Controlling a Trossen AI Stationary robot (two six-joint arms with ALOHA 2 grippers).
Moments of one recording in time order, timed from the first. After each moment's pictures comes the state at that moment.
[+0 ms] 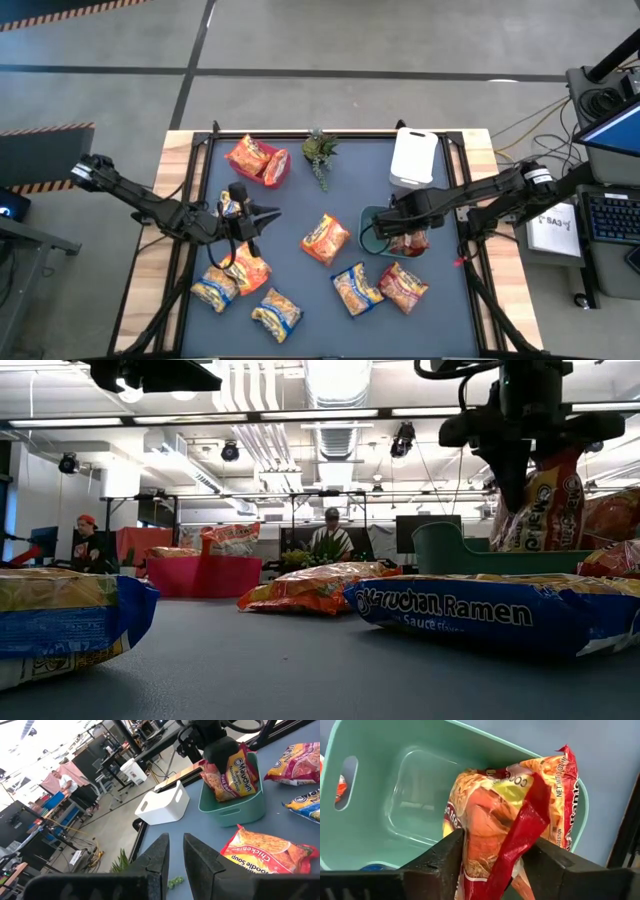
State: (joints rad) left arm -0.44 0.96 0.61 0.10 -0.80 0.44; right arm 0.16 1.50 1.15 -1.24 0.13 1.53
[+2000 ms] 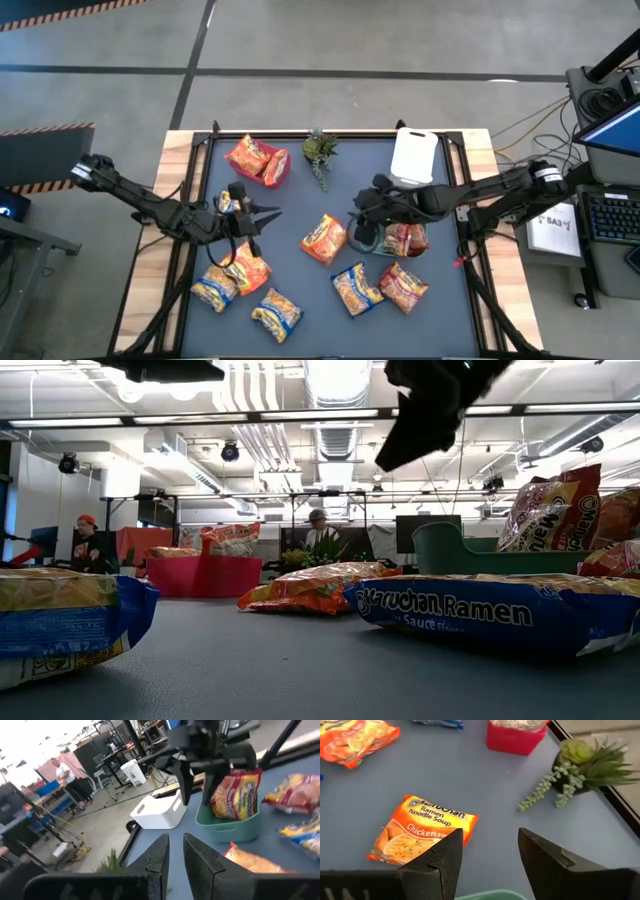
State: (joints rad) left arm -0.43 0.96 0.61 0.15 -0.80 0.31; right arm 0.12 1.40 0.99 -0.34 0.39 0.24
